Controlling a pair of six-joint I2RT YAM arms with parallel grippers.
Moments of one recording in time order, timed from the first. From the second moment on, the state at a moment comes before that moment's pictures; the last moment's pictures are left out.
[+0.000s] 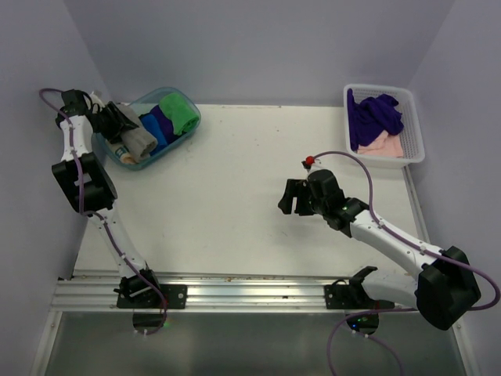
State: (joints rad) left arm 0.44 2.28 2.09 -0.78 0.60 -0.33; right arm 0.59 1.16 0.69 -0.23 0.01 0.54
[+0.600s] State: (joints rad) left arm 0.44 2.22 2.04 -0.80 0.43 -0.45; right arm 0.59 1.16 0.69 -0.23 0.00 0.55
